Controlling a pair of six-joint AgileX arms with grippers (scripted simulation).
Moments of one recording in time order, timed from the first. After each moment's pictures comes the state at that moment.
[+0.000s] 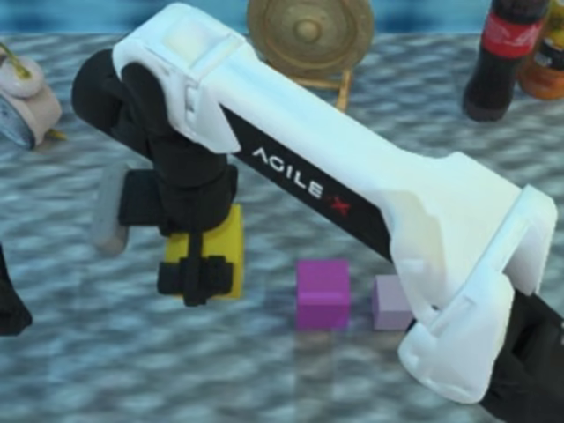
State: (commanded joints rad) left arm 0.02 0.00 0.00 0.00 0.00 0.00; right arm 0.93 2.74 2.90 -1.72 0.01 -0.62
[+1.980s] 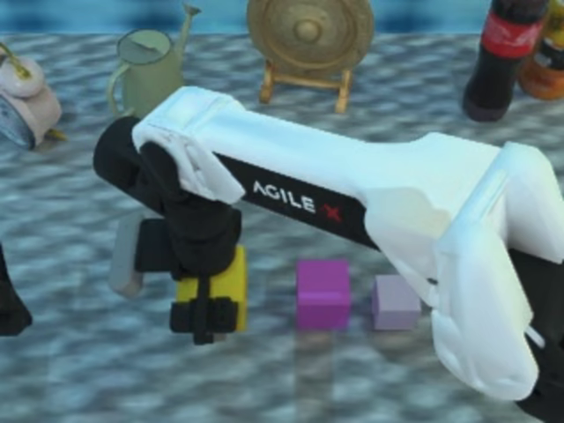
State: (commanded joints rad) left arm 0.02 0.00 0.00 0.00 0.00 0.00; right arm 0.93 2.59 2.32 -1.30 0.01 -0.62
